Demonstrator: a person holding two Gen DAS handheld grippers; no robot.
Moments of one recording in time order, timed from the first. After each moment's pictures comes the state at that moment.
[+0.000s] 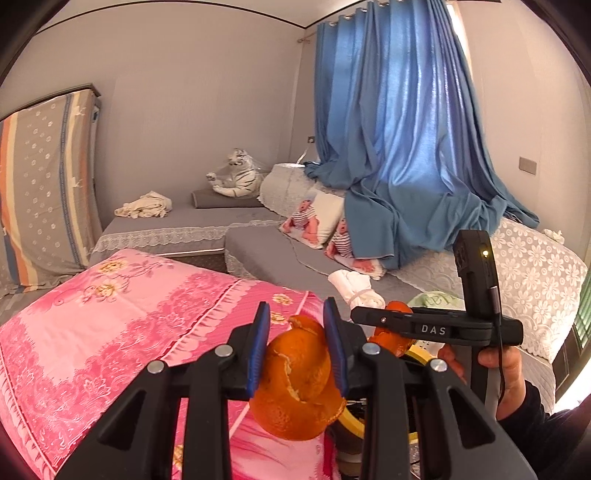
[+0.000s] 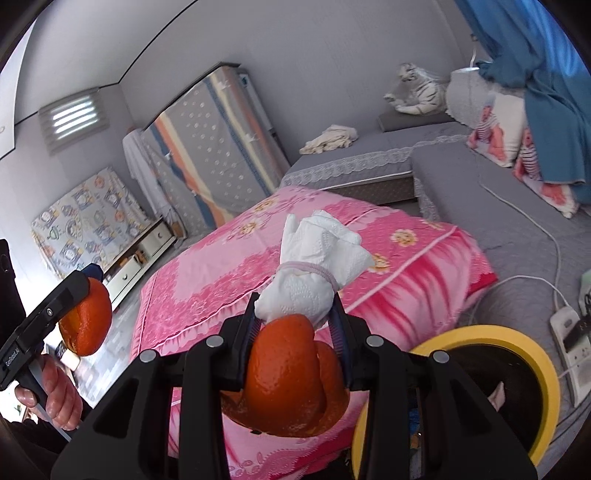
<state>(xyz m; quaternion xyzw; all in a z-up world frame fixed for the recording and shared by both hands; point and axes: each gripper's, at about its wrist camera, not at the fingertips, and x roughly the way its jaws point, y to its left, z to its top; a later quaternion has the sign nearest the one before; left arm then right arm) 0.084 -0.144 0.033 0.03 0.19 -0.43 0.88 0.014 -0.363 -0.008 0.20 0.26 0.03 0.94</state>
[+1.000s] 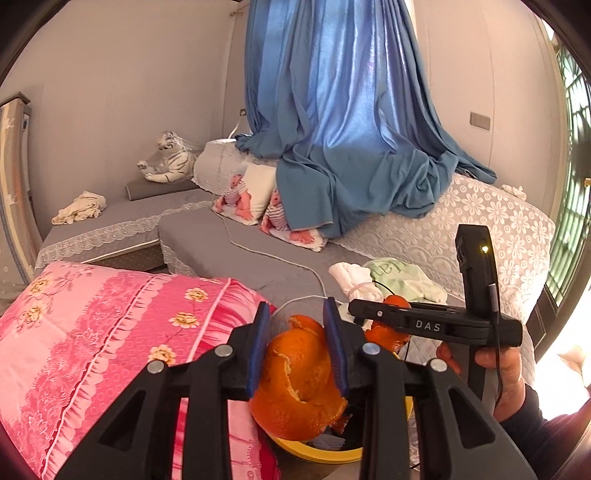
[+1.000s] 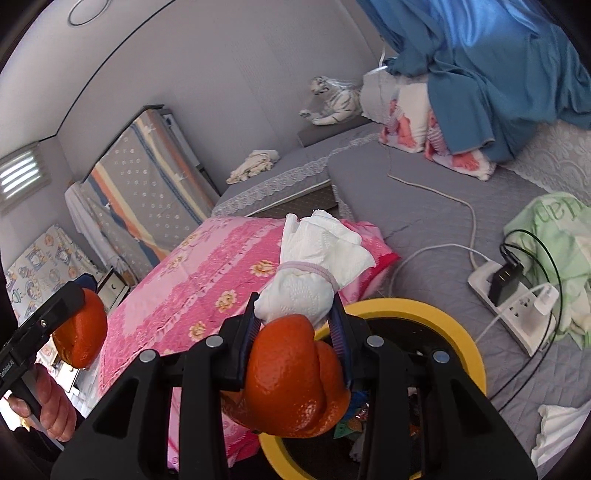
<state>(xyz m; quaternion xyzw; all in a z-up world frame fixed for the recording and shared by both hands) 0.066 -0.272 0.011 0.10 0.21 -0.53 0.81 -0.072 -0.459 -0.045 0.27 0.23 -0.11 0.93</state>
